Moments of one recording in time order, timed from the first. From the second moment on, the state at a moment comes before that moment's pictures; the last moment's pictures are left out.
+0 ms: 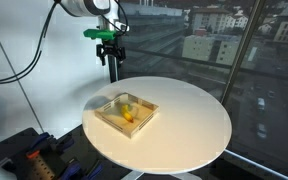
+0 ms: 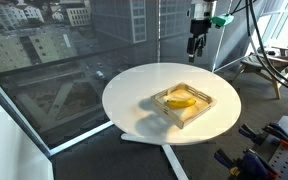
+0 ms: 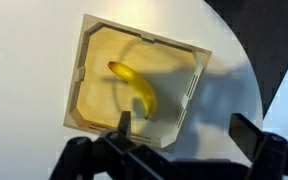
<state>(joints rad) 0.02 0.06 0.01 -2.04 0.00 2.04 -0.20</state>
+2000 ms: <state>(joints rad) -0.01 0.27 0.01 -1.76 0.00 2.00 -0.47</state>
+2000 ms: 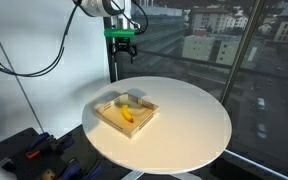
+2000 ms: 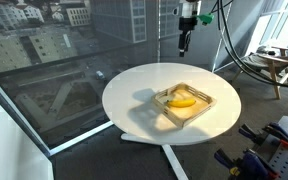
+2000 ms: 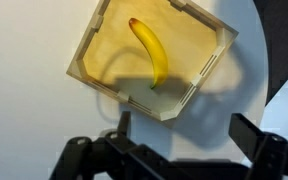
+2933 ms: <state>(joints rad) -0.01 0.36 0.03 -1.71 -0.05 1.98 -0.59</state>
